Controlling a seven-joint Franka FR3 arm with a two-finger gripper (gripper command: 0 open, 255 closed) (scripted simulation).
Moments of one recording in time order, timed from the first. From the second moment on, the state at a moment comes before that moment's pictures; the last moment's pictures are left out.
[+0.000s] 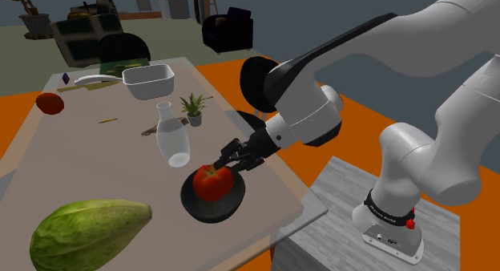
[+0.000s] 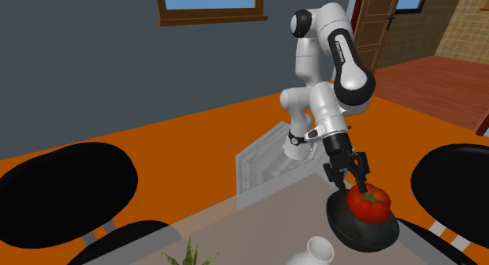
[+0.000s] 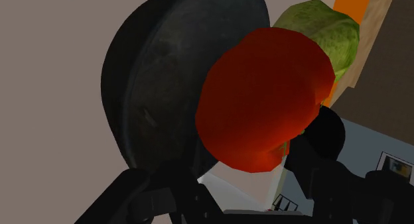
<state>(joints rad) 0.79 -0.30 0.02 -2.55 2.11 3.06 -0.85</state>
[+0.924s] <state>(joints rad) 0.79 -0.31 0.02 -2.56 2.12 3.06 -0.86</state>
